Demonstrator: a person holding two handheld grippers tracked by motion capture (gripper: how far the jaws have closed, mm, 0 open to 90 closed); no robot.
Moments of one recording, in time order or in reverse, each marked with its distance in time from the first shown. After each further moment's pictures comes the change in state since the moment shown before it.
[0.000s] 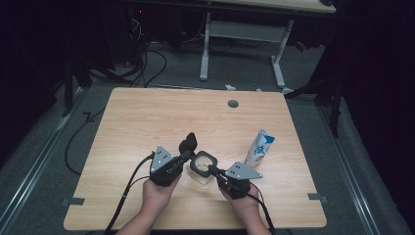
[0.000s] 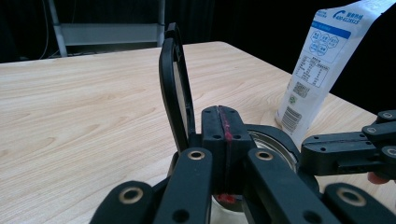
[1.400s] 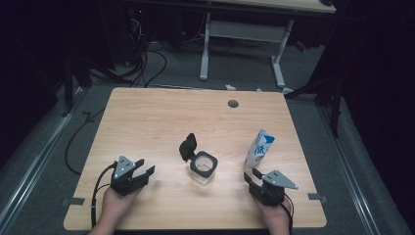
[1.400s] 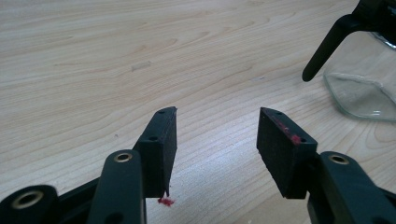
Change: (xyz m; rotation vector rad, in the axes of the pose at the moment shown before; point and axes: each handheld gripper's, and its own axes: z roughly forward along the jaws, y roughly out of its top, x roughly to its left) left arm 0.089 -0.059 -0.058 0.178 0.155 0.023; right arm -0.052 -0.052 -0.067 0.094 -0.309 0.164
